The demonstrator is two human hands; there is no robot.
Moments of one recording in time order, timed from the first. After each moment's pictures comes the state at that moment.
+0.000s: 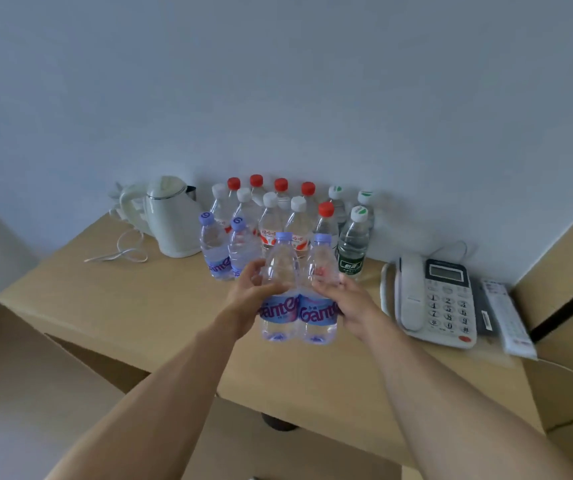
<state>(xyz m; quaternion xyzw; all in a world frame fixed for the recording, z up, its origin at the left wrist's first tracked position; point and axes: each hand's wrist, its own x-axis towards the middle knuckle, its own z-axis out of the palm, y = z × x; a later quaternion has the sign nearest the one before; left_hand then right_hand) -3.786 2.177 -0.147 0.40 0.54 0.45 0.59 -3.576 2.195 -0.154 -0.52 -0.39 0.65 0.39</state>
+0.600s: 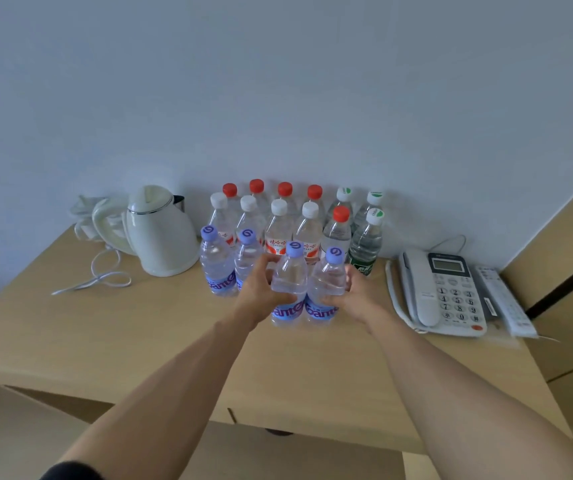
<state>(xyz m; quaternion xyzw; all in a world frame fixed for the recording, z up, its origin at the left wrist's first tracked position) -3.835 2.241 -0.162 0.58 0.55 0.34 0.49 -3.613 2.226 -0.169 -0.64 -0.50 0.45 0.36</state>
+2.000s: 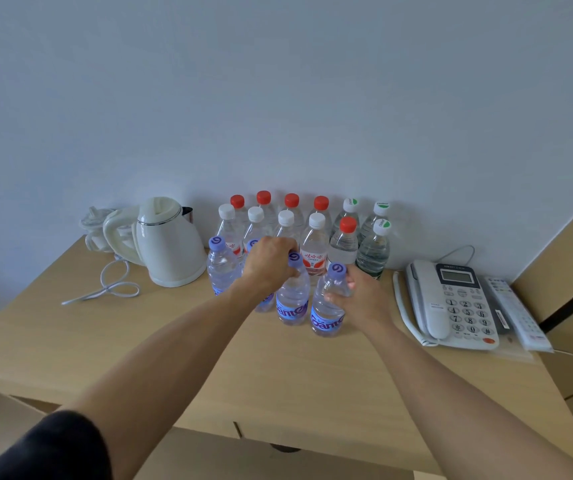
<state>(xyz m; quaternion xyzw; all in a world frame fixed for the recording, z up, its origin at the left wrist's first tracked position) -3.821 2.278 -0.085 0.78 0.58 0.18 0.12 -3.631 2.215 -0.133 -0.68 -0.60 0.25 0.35</state>
